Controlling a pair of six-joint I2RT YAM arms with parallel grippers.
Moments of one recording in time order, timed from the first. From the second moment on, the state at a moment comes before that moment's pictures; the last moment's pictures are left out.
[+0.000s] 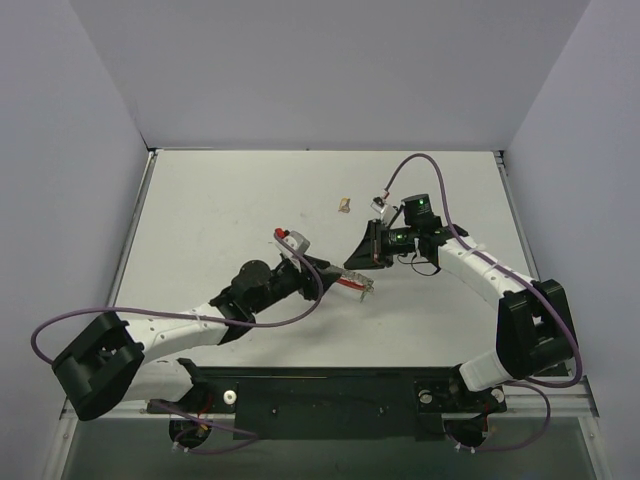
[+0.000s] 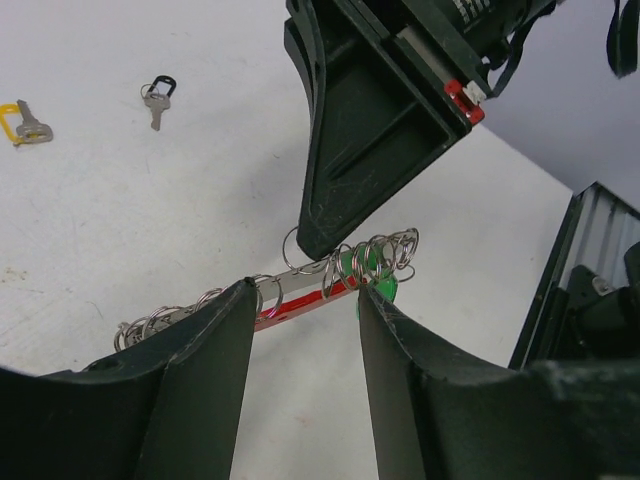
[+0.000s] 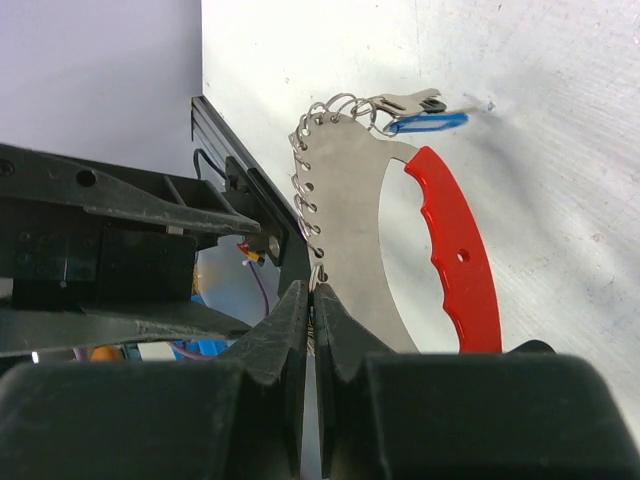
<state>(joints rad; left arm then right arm) -0.88 1.25 0.48 0.71 0.07 -0.32 0.36 1.47 0.92 -0.27 -0.86 0.60</state>
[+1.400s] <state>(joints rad) -0.79 1.37 0.60 0.60 0.31 -0.53 0.35 1.47 0.91 -0.22 -0.86 0.64</state>
